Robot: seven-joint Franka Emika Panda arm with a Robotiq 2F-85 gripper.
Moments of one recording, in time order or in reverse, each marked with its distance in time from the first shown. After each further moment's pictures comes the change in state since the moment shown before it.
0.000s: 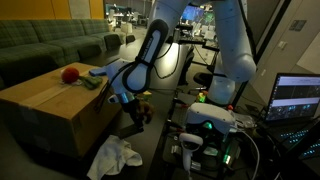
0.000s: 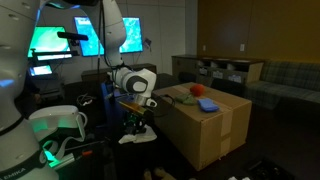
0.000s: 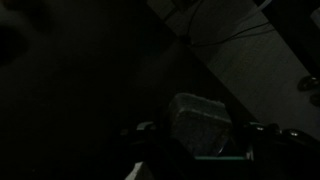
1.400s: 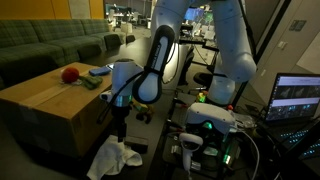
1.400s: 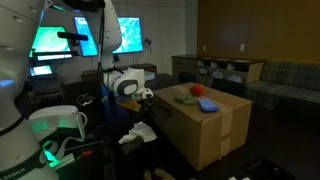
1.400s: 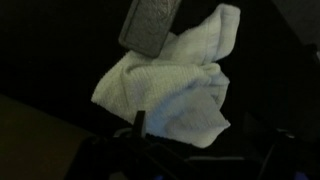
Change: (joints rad) arm 0.009 0.028 0.103 -0.067 -0.015 0.549 0.152
